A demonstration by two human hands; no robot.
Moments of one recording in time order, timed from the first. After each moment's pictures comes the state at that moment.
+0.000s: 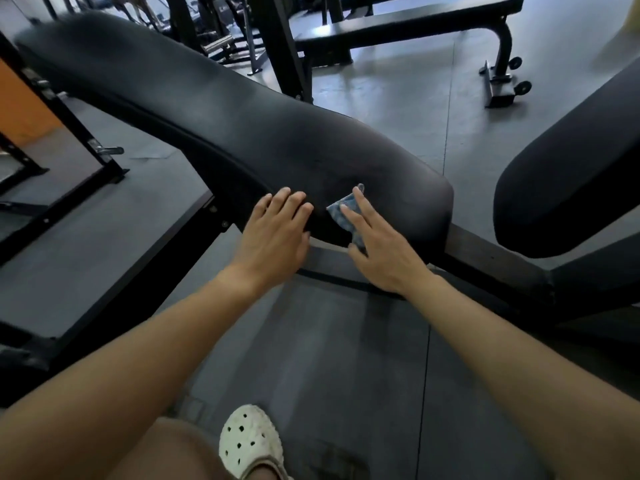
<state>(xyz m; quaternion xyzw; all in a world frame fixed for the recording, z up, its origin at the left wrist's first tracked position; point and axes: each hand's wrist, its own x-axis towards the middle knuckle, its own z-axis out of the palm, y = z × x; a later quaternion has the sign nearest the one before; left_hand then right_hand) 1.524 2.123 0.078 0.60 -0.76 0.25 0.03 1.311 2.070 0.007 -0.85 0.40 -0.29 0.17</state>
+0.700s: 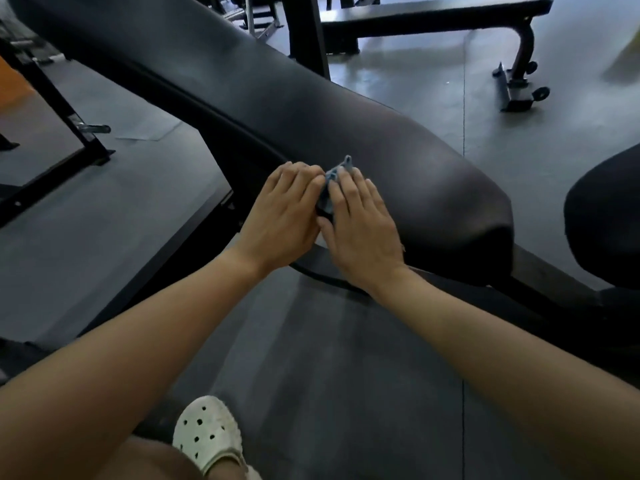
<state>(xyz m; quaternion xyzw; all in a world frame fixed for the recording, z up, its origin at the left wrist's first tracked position) 1.627 2.073 0.087 0.50 -0.81 0.25 0.17 1.460 2.053 0.037 -0.83 0.45 -0.31 -0.12</state>
